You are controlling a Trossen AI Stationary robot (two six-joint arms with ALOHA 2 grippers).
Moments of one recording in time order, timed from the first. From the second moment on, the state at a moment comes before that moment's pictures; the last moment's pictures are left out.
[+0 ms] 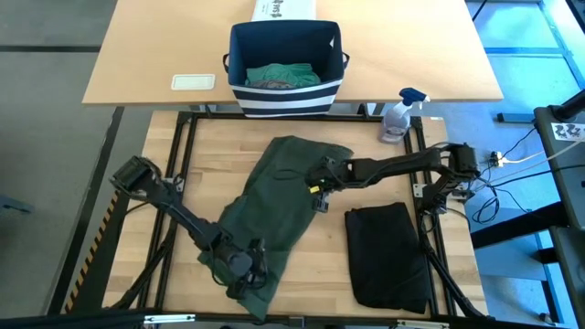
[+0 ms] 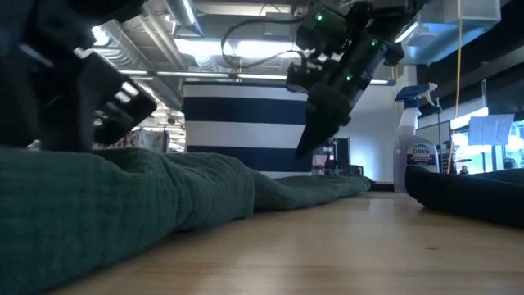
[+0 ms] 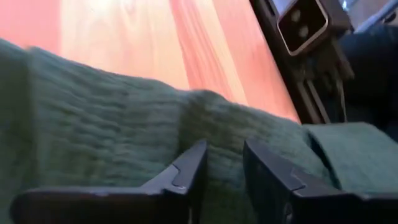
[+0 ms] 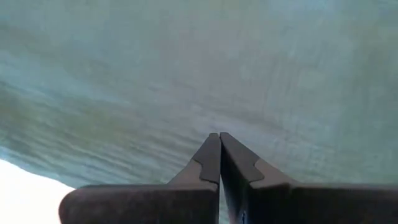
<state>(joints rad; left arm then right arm) -0.62 1.76 0.83 0.19 -0.09 -0.46 -0.05 1.72 1.03 -0.28 0.09 0.07</state>
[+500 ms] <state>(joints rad) -0.65 1.82 0.85 0.11 0.14 -0.50 -0.18 1.88 1.04 -0.27 0.07 0.07</state>
